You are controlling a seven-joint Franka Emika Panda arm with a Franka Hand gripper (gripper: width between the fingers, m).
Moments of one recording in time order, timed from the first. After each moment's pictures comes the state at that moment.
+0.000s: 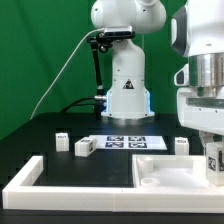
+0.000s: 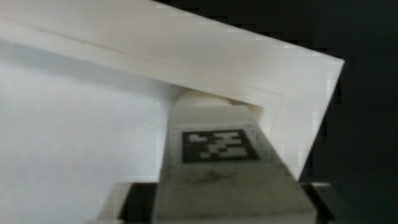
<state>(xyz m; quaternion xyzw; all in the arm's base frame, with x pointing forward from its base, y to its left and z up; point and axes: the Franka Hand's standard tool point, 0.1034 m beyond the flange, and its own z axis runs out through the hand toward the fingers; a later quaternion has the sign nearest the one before) 0.622 0.117 0.068 -0.79 0.61 -0.03 0.06</state>
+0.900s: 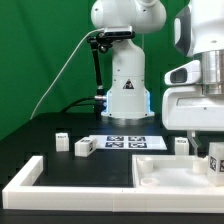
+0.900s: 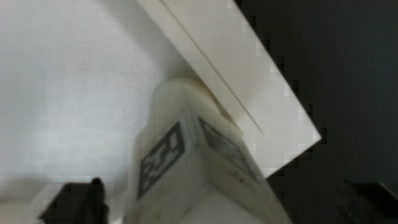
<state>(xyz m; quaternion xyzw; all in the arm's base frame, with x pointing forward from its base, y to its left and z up) 0.628 0.125 0.073 -0.97 0.25 -0.07 0.05</state>
